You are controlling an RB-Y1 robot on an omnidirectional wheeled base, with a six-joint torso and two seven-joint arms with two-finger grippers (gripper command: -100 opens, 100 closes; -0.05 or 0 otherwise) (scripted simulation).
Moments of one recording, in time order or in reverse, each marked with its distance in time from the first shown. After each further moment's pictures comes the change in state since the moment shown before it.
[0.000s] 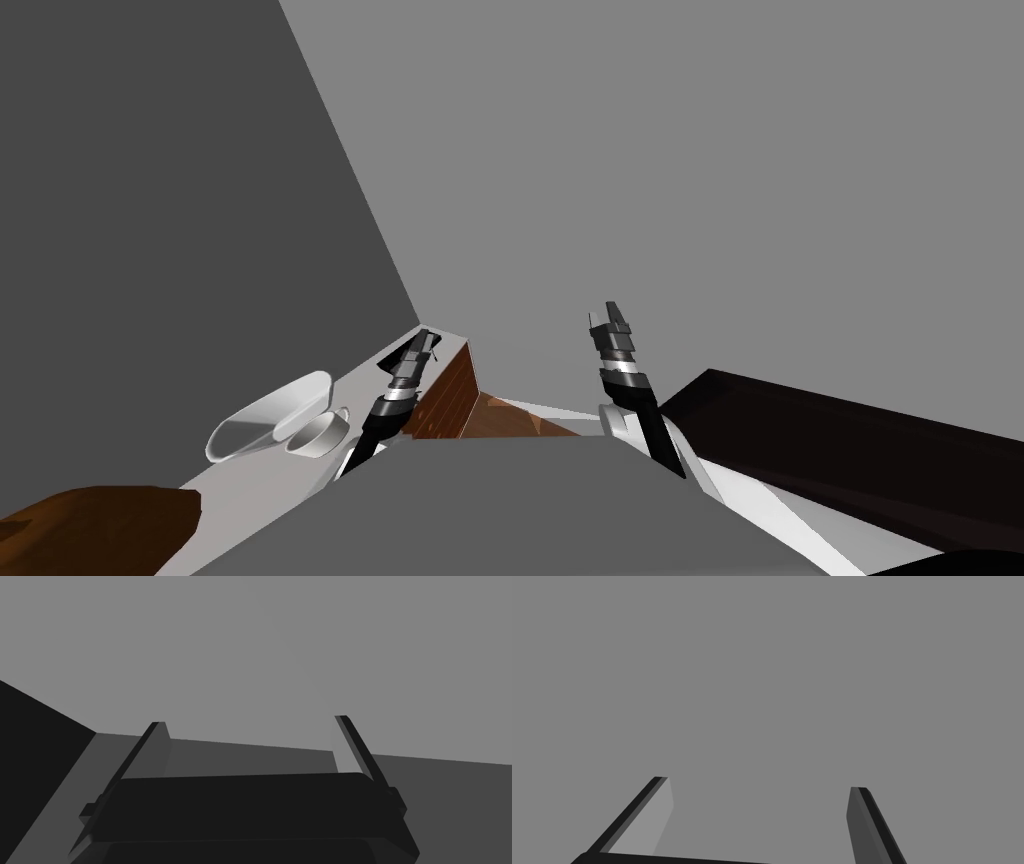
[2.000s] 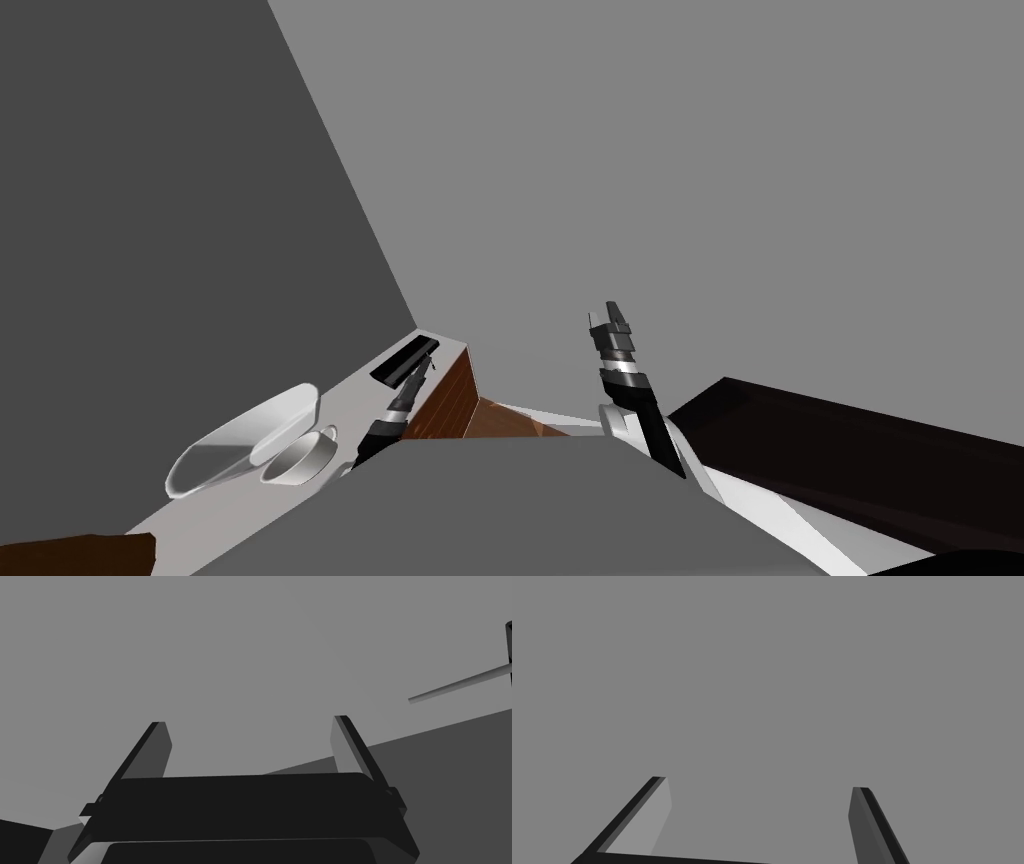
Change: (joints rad) left arm -0.130 0.091 0.046 0.583 -0.053 -0.175 -0.087; right arm 0.000 0.000 0.000 0.000 0.000 0.000 0.000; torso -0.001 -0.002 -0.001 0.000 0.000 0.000
